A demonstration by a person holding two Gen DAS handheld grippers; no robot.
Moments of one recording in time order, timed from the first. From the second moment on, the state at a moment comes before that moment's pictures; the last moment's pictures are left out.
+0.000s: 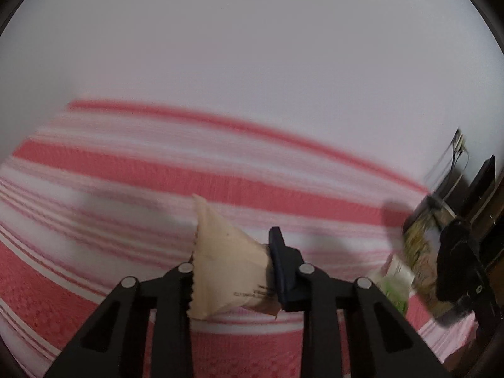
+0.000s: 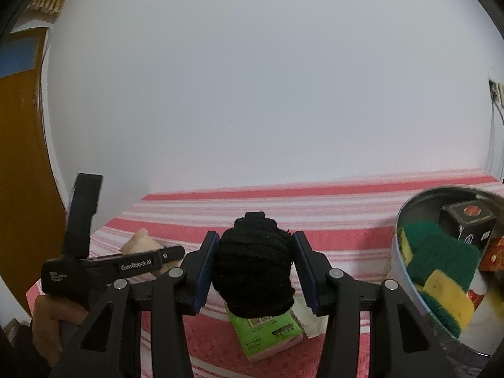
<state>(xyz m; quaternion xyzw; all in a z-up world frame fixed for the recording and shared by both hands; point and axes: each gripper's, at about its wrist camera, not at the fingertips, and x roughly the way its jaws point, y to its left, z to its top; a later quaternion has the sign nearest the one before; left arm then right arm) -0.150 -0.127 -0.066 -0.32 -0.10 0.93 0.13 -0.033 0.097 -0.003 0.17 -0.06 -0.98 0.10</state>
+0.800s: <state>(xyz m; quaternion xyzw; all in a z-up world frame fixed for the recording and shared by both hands) -0.117 -0.090 -0.039 -0.20 -0.02 0.98 0.03 -0.027 0.083 -0.004 0.05 0.01 -1.00 0.00</state>
